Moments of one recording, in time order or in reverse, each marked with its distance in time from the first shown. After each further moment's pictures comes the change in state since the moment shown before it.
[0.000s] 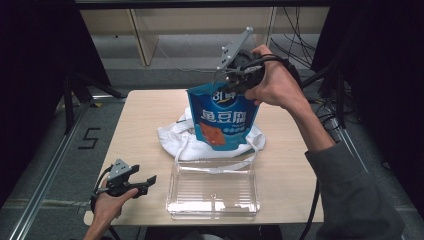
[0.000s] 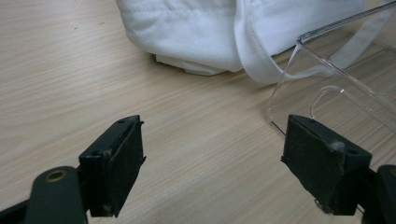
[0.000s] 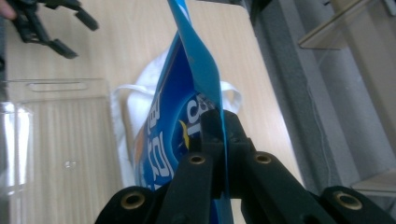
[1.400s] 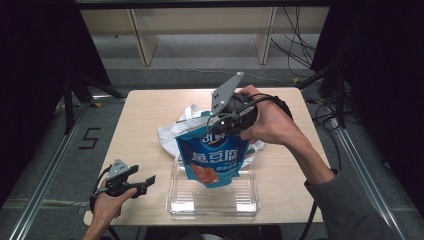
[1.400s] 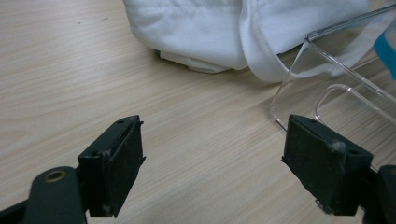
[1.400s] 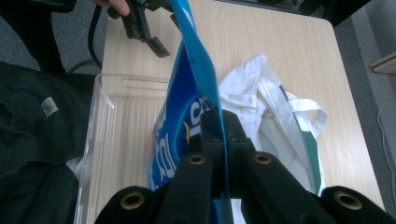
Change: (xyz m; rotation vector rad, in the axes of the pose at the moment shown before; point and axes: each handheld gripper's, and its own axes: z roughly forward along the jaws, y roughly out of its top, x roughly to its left) left arm 0.004 -0.002 0.000 -0.002 -0.002 -0.018; right arm 0.066 -0.016 0.022 -0.050 0.232 -0.098
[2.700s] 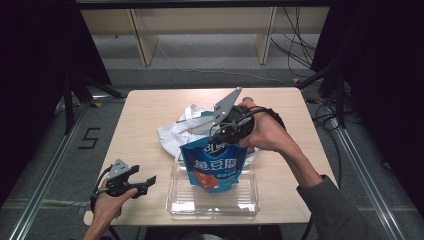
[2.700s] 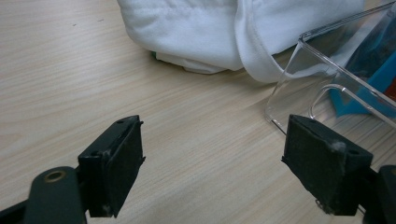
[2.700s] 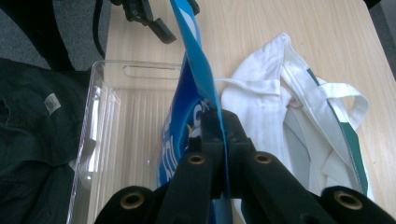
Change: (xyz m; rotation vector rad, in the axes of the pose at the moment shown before) left arm -0.001 0.000 0.000 0.002 -0.007 0.017; right arm -0.007 -0.033 0.043 -0.007 0.076 0.071
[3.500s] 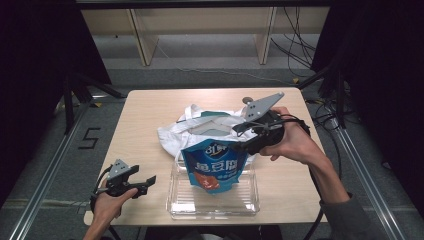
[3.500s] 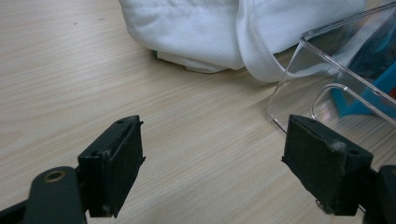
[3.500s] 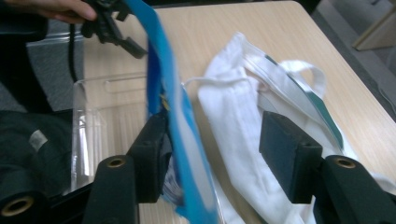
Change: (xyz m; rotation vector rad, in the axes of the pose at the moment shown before) left arm 0.000 0.000 0.000 0.004 0.002 -0.001; right arm 0.009 -0.055 -0.028 -0.173 -0.133 0.157
